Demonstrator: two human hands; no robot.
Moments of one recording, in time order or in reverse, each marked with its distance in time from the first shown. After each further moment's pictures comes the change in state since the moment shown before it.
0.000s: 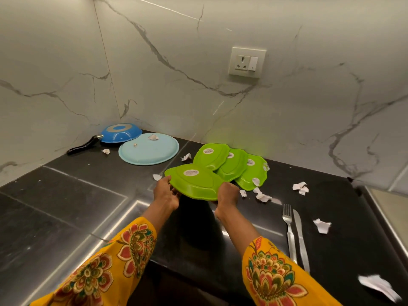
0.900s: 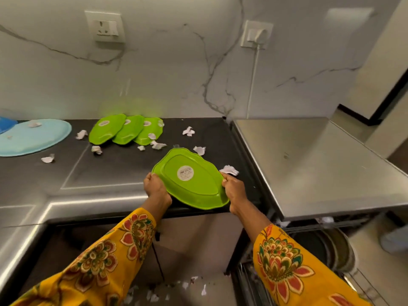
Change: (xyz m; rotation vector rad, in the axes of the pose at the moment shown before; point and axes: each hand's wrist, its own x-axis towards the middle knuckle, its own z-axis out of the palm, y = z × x) left_hand -0.195 -0.217 0.041 0.295 -0.051 -0.046; right_hand -0.106 0.077 -0.335 -0.065 0.215 -0.102
